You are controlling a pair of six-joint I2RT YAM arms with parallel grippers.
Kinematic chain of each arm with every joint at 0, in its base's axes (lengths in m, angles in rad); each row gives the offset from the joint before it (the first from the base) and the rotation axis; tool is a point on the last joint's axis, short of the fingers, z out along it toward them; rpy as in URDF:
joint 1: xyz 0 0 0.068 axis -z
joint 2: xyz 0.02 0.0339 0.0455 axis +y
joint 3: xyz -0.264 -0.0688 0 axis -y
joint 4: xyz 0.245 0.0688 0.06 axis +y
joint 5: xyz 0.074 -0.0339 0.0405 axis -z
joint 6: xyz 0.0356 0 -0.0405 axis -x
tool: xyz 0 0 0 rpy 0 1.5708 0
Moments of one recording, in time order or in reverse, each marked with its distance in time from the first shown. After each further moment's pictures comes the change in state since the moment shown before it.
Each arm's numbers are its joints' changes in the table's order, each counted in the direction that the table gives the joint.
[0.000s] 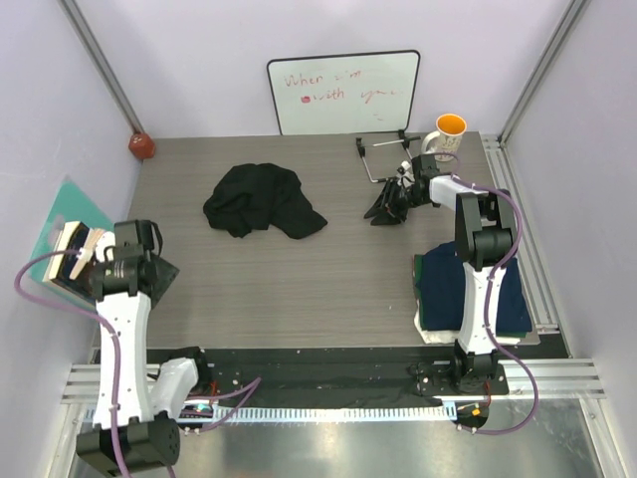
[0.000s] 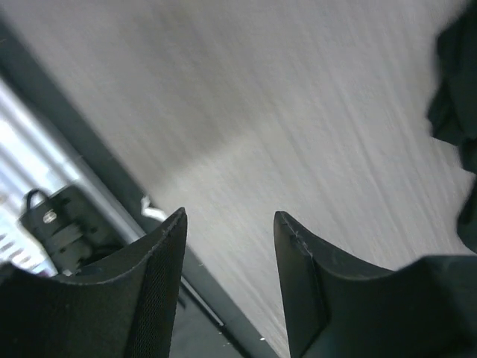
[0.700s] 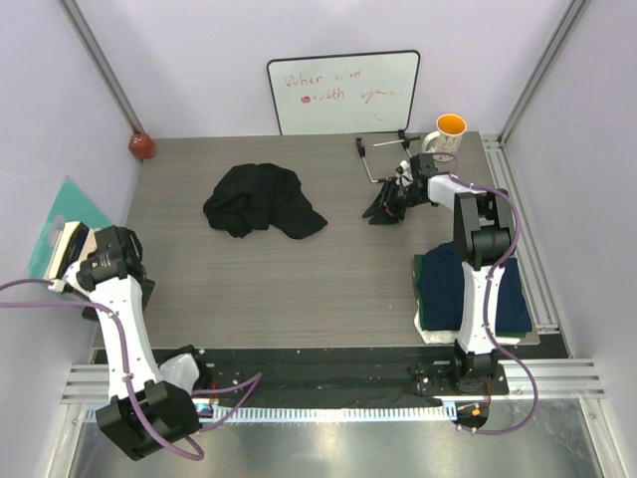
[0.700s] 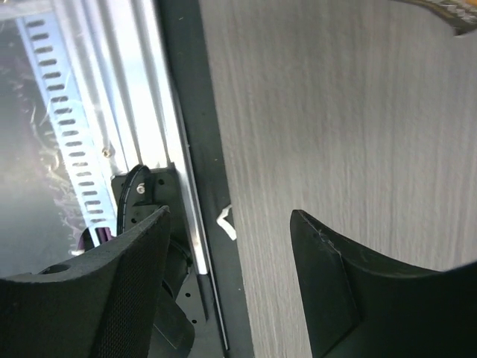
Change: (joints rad) left arm -0.252 0.058 -0.021 0.150 -0.198 0.113; right arm -0.007 0.012 0.018 0.002 -0.005 -0.024
